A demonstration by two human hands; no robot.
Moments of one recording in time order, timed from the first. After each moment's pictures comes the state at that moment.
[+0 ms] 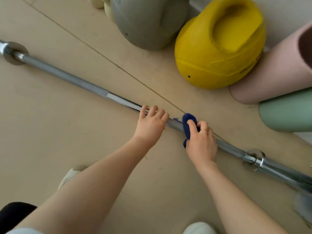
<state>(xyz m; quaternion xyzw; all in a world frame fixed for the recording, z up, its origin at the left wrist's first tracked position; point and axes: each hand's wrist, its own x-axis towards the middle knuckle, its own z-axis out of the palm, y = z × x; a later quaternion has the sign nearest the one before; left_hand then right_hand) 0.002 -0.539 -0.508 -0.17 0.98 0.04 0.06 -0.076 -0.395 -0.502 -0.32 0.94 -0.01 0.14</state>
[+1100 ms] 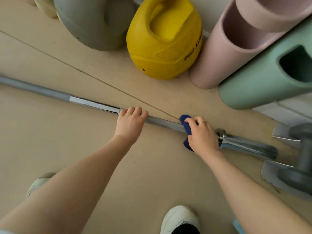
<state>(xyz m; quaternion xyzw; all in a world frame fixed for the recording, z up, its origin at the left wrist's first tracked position) -0.024 -0.497 -0.509 -0.15 0.99 0.02 0.04 -0.133 -0.297 -0.490 -0.28 0.93 0.01 0.21</state>
